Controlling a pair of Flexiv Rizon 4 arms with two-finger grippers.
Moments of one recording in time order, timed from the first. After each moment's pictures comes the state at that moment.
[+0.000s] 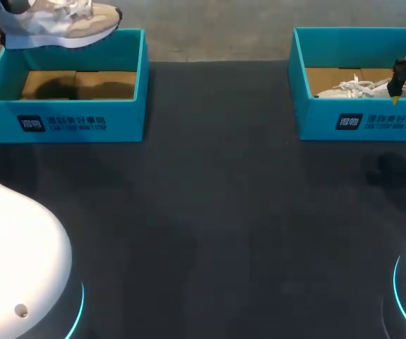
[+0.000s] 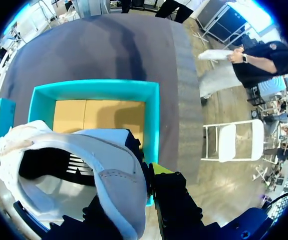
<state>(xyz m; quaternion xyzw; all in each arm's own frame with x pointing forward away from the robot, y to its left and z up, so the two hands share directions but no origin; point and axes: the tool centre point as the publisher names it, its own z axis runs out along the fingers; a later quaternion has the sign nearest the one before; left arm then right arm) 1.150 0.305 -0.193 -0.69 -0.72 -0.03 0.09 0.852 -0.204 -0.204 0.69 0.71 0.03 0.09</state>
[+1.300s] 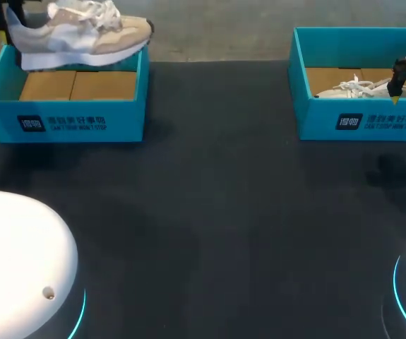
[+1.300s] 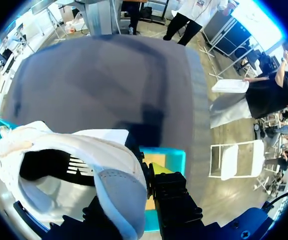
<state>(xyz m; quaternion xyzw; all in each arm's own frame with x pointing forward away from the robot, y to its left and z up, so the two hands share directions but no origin) 0.995 0.206 -0.150 -0.68 -0.73 0.02 0.11 0.852 -0.204 -0.204 0.69 0.71 0.03 0.09</state>
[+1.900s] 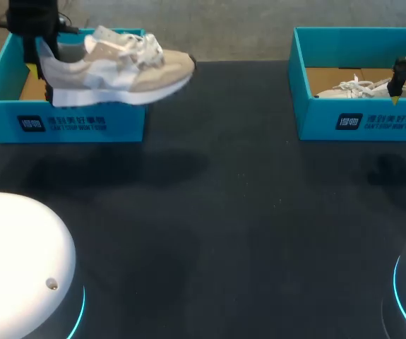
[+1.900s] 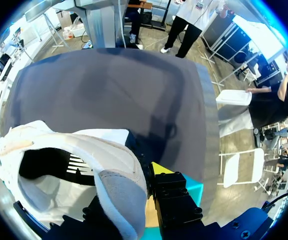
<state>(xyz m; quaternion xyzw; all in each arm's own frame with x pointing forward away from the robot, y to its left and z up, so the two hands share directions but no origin) 0.883 0.120 -0.150 -0.68 -0.72 0.02 0.12 0.852 -0.204 -0.204 0.69 0.71 0.03 0.09</state>
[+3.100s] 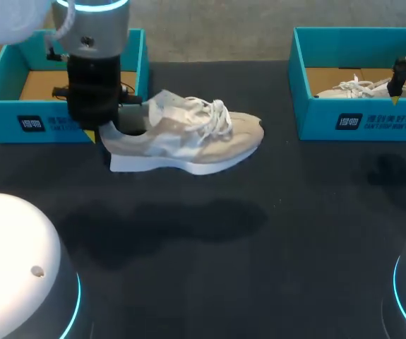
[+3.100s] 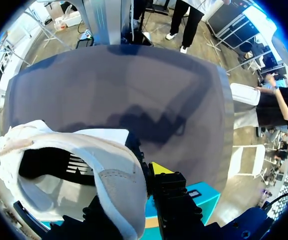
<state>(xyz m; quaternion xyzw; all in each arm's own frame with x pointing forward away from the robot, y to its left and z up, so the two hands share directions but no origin) 0.751 0.004 -0.176 -0.70 -0.71 -0.04 0.06 0.852 -0.204 -0.204 0.69 0.71 0.03 0.09</state>
